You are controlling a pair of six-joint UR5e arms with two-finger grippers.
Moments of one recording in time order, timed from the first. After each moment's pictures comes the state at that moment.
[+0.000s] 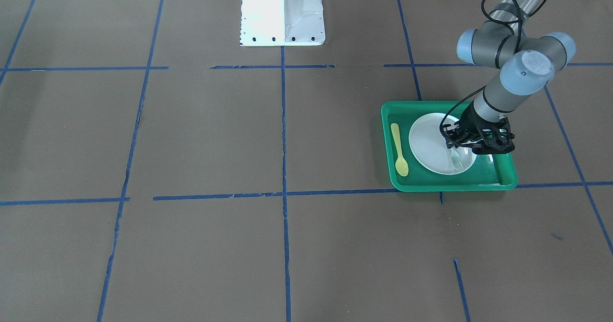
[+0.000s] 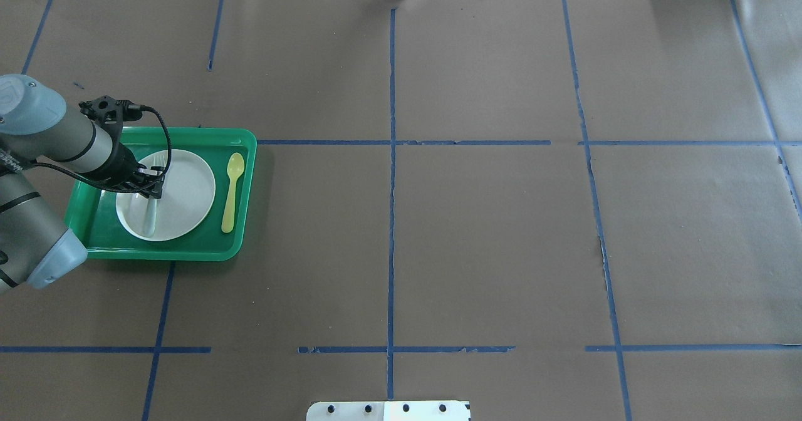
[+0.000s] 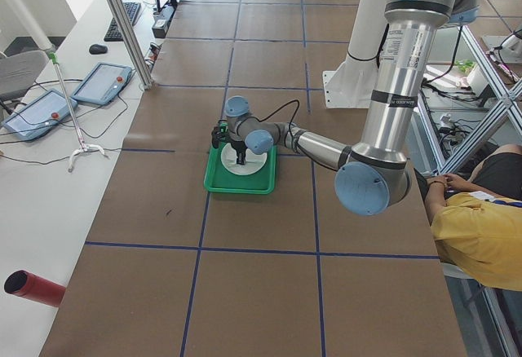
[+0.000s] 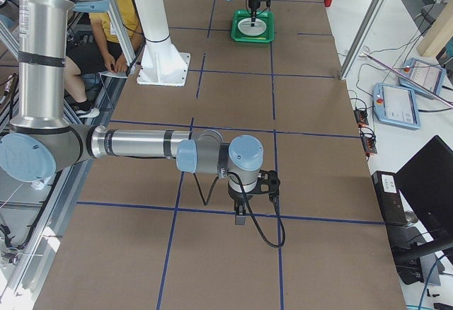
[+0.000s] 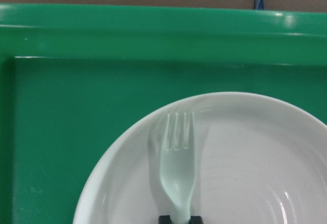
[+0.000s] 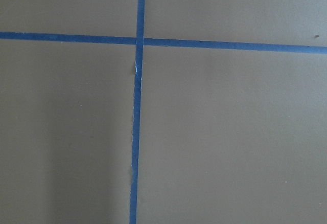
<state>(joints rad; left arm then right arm) -0.84 -1.76 -1.63 -1.96 -2.13 -0.94 1.60 -1.69 1.72 -1.63 2.29 -0.06</state>
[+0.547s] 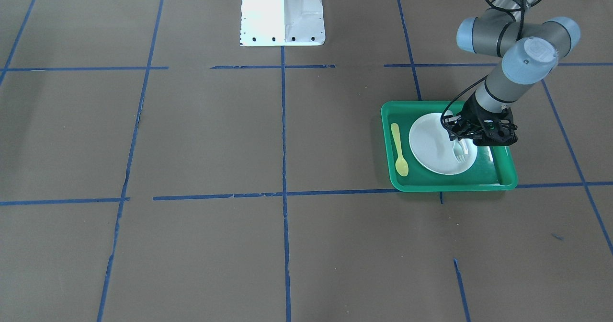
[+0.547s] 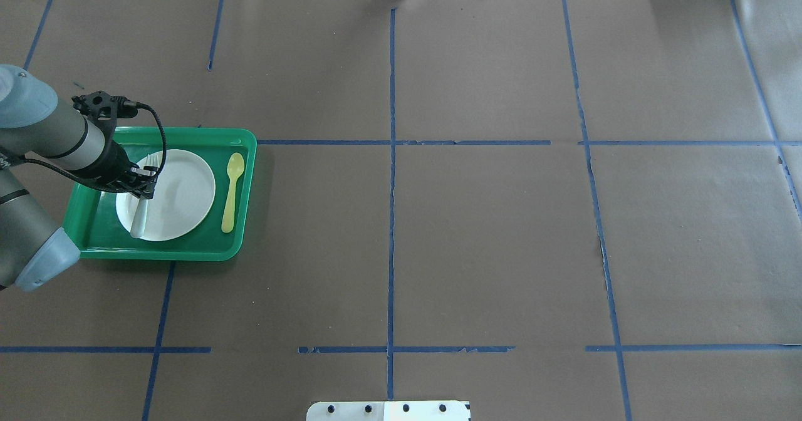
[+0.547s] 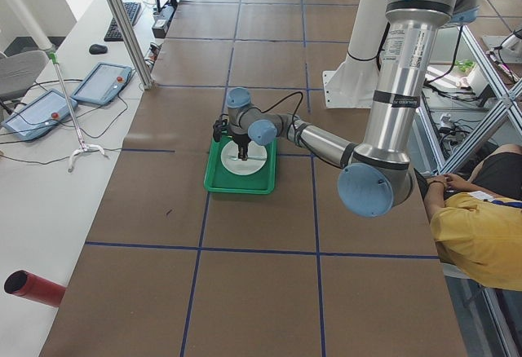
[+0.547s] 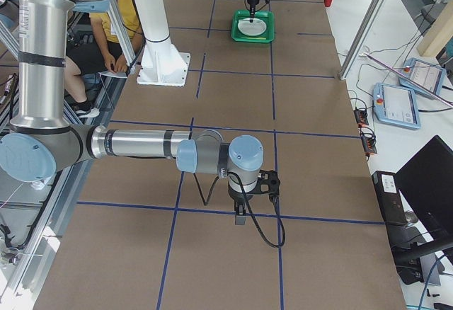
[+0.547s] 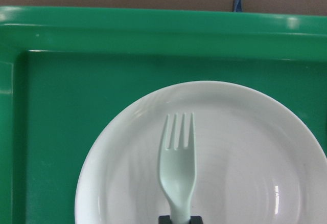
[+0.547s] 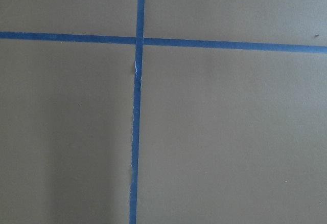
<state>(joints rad) -0.85 -1.74 -1.70 -1.87 -2.13 -0.84 1.60 -1.69 1.72 -1.63 2.29 -0.06</state>
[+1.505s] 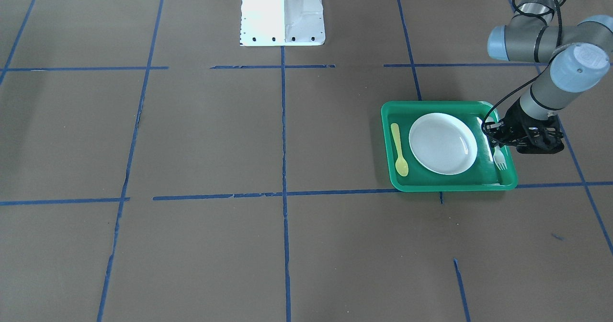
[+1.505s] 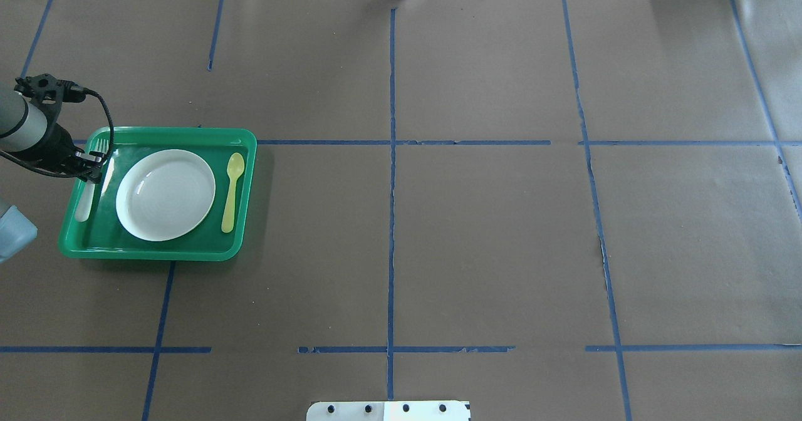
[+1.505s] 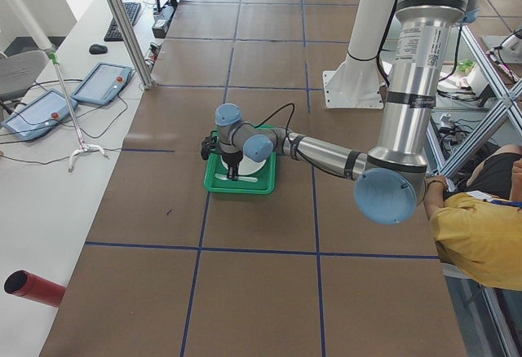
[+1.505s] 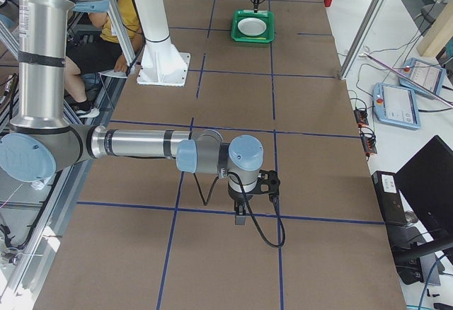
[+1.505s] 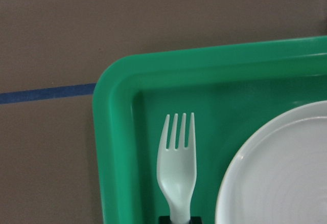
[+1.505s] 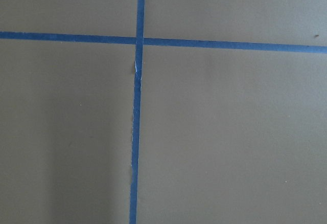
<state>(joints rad) -0.97 -1.70 -1.63 -1.87 -2.14 -0.71 1.60 -1.69 1.72 -1.63 2.29 -0.06</state>
